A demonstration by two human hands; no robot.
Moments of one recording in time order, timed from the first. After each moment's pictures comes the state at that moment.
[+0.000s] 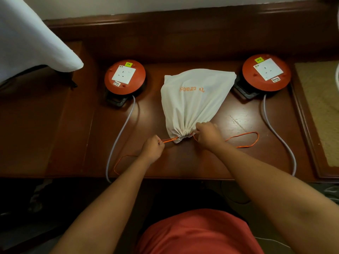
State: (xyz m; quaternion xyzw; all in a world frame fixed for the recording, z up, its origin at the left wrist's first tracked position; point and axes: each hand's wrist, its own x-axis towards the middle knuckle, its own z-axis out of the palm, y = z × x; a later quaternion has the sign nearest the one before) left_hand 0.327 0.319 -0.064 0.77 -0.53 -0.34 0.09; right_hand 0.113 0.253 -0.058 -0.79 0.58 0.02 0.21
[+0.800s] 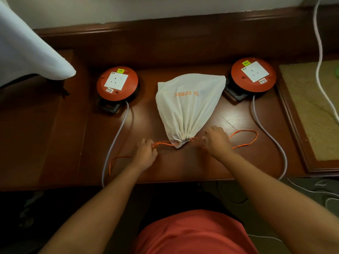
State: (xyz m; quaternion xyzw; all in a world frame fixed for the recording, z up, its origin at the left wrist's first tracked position) left_hand 0.347 0.326 -0.081 0.74 -0.63 -0.24 0.05; right_hand 0.079 0.279 -0.053 -0.73 0.65 -0.04 0.20
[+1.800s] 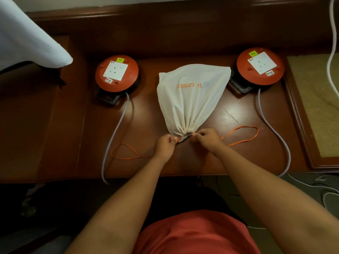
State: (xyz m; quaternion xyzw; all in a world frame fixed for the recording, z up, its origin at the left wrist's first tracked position) left_hand 0.278 0.317 -0.089 0.75 -0.47 -0.42 0.18; right_hand 0.101 0.275 -0.088 -0.53 0.68 -0.11 0.49
